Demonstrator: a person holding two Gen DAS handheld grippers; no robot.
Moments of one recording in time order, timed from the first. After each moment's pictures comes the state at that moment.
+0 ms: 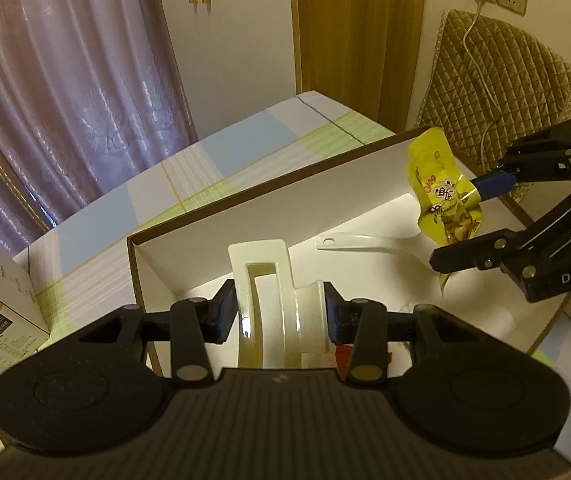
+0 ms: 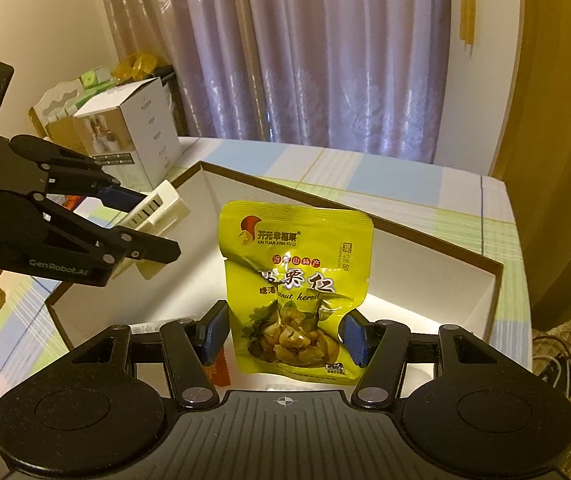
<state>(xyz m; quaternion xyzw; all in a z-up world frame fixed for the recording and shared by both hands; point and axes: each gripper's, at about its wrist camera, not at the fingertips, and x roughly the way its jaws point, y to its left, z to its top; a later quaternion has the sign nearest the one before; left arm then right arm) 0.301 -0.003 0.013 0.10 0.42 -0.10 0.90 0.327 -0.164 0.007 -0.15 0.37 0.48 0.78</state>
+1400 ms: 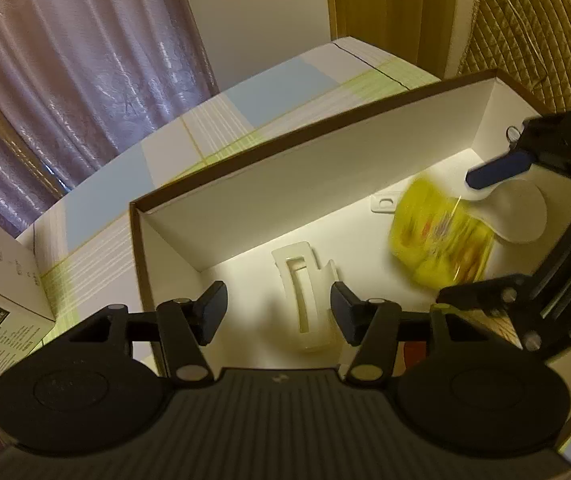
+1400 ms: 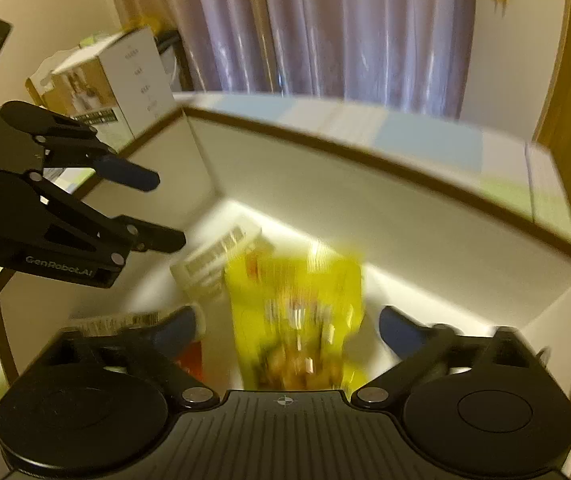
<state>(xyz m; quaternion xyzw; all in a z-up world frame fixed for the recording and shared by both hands) 0.336 0.010 -0.033 0.12 0.47 -0.05 0.88 0.350 -0.117 -0.053 -0.16 0.40 0.49 0.76</state>
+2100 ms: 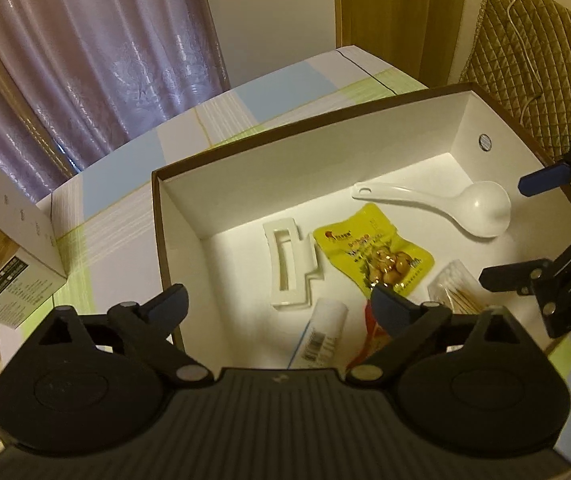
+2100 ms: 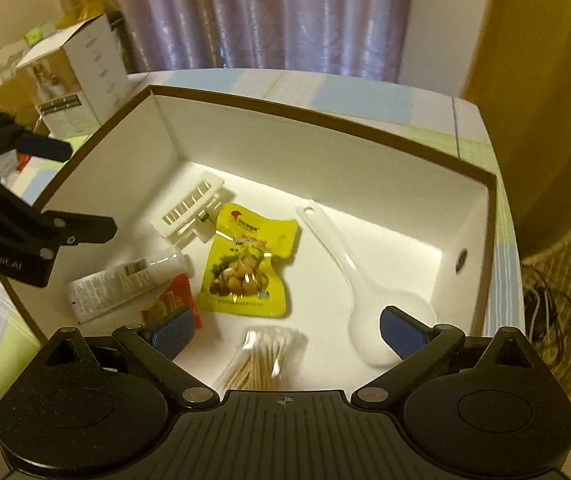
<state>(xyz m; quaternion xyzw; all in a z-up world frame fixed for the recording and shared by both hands) 0.288 0.000 -0.002 0.09 0.47 -0.03 0.88 0.317 -0.165 -0.020 -0.16 0.47 0.38 0.78</state>
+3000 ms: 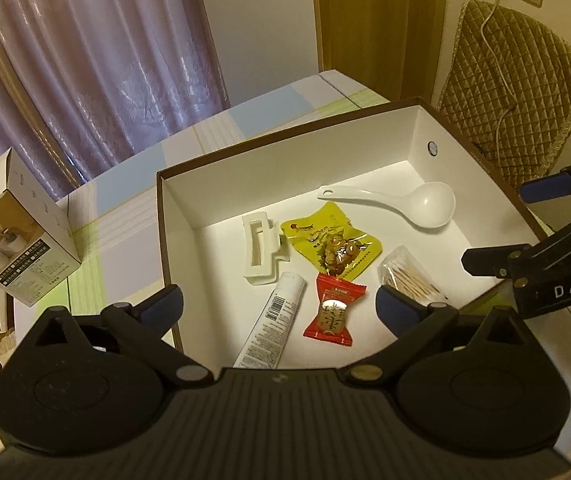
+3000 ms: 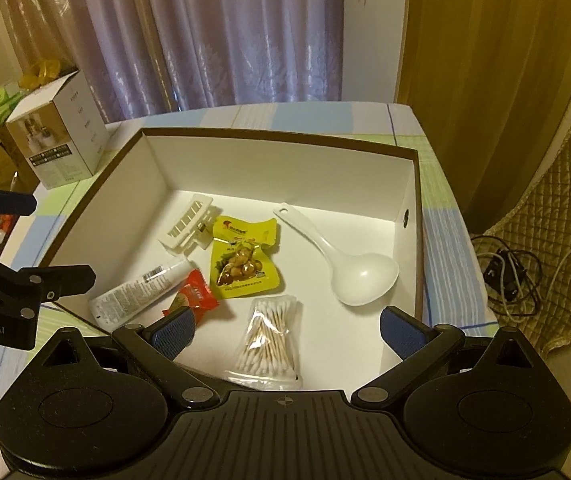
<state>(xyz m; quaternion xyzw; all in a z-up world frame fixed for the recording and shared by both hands) 0.219 -0.029 0.041 0.09 0.44 -0.03 0.89 0.252 -0.198 0.022 -0.12 0.44 0.31 0.84</state>
